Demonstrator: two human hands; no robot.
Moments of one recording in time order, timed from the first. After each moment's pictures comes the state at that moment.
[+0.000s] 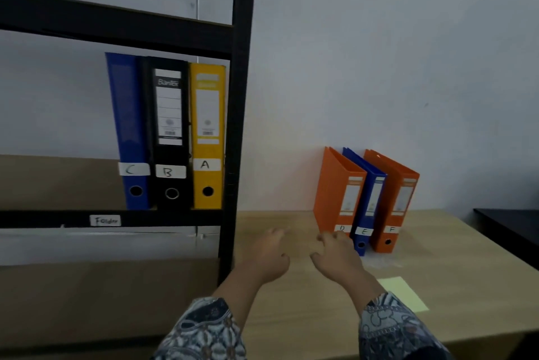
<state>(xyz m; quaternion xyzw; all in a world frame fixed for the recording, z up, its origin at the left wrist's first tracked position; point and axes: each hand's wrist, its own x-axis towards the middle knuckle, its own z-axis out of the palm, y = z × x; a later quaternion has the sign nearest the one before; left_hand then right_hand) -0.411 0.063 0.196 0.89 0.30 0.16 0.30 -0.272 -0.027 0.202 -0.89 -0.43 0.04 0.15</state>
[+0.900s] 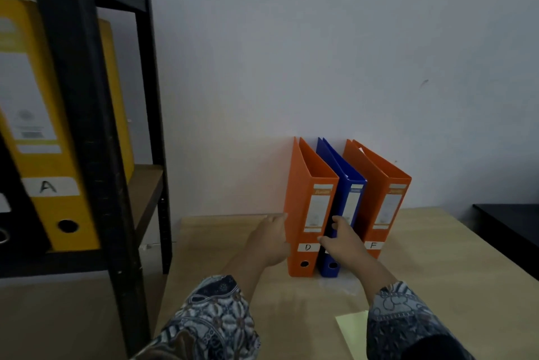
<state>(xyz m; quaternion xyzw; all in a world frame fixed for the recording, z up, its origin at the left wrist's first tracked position) -0.160 0.132 0.185 0.89 0.32 0.11 0.31 -0.026 0.028 0.197 -0.85 -0.33 0.20 0.35</state>
